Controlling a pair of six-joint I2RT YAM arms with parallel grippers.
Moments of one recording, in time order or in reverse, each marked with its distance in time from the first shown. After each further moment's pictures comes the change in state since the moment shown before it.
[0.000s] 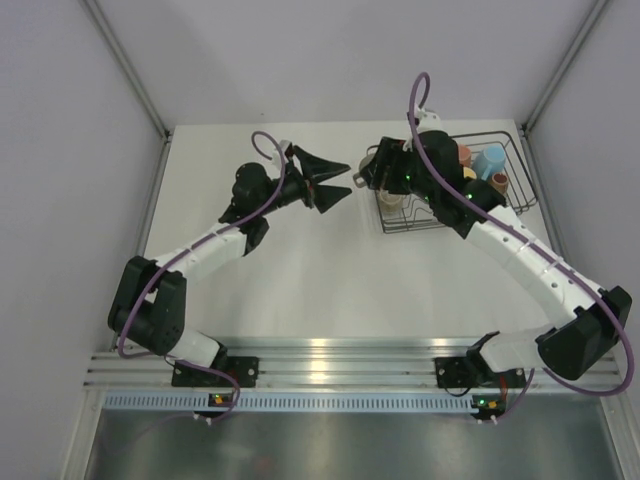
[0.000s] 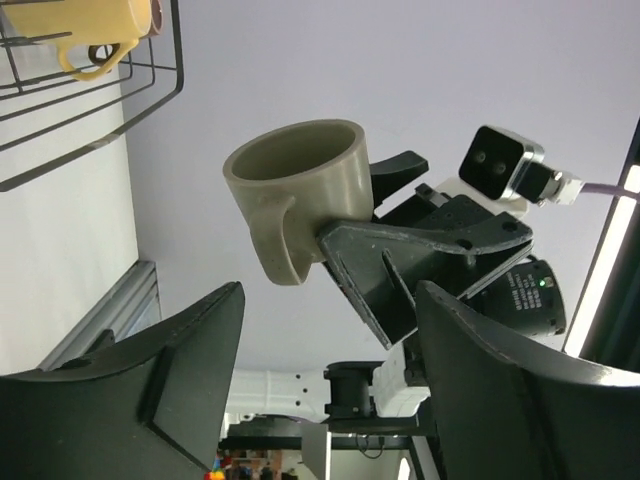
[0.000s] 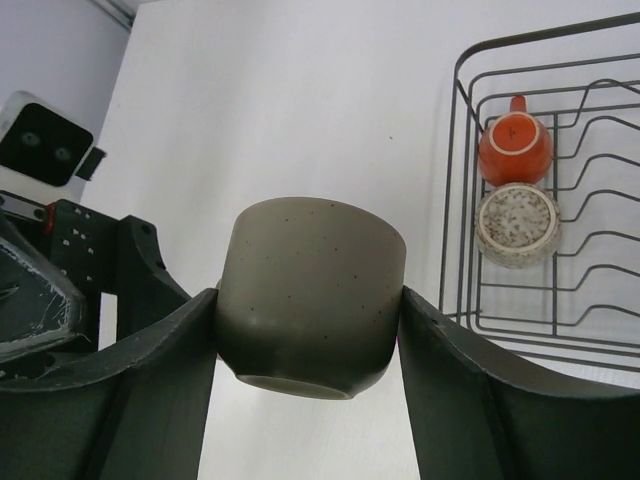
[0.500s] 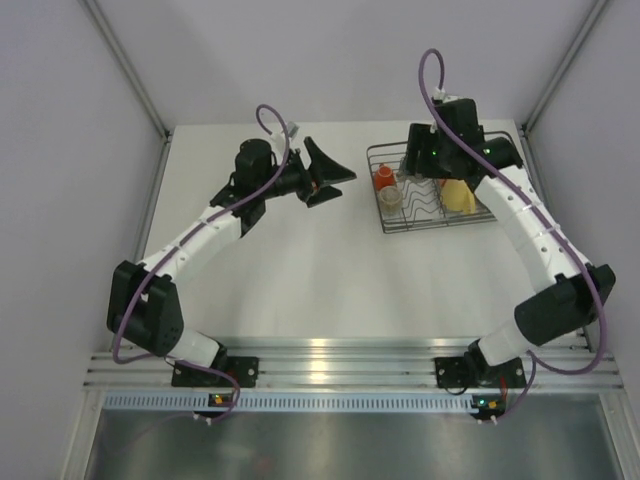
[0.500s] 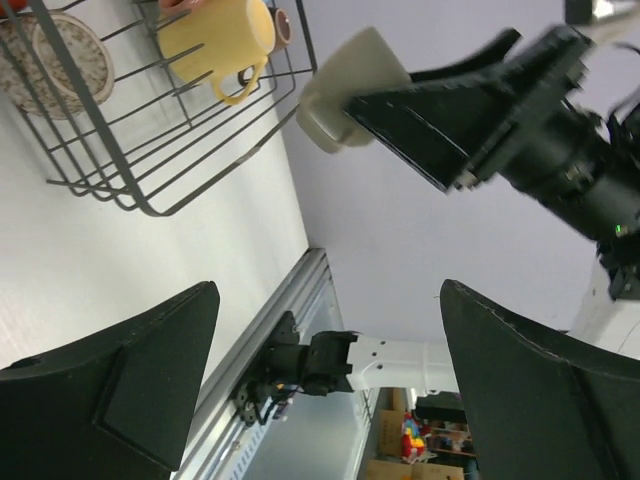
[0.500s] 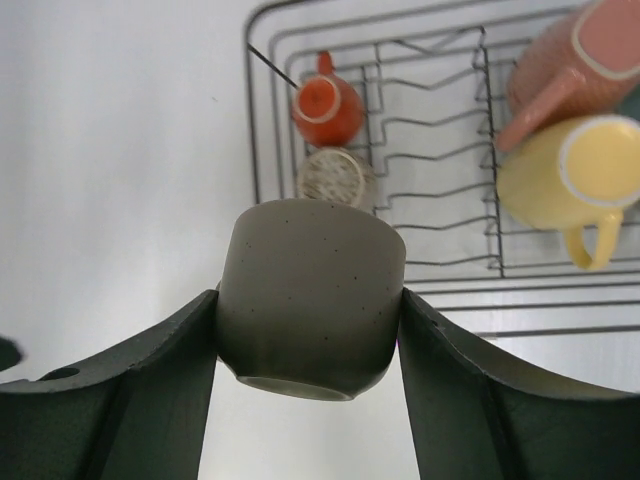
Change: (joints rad) left arm 0.012 -0.003 0.225 -0.492 0.045 0.578; right arm -0.208 0.159 0.295 -0.394 -0.011 -0.160
